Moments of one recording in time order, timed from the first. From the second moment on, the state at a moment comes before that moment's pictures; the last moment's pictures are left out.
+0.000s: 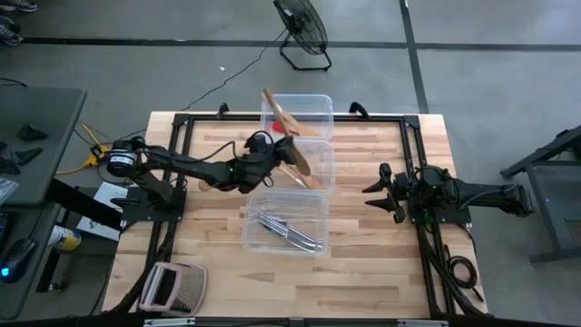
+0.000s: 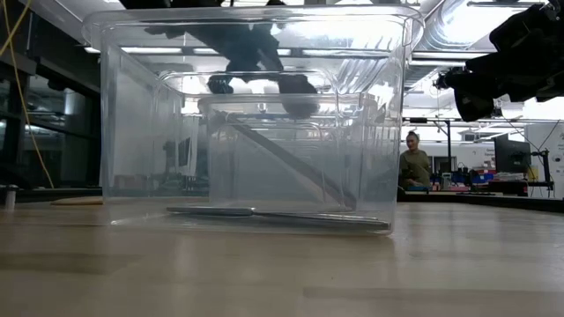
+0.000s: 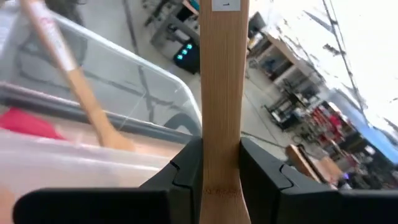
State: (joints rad) left arm 0.01 1.58 0.95 0.52 -0.92 -0.91; right arm -0.10 0.09 0.01 0.06 -0.26 0.16
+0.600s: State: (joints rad) left arm -0.02 1.67 0.95 0.52 -1.03 -1.08; right arm -0.10 0.09 0.01 0.07 -0.26 0.16
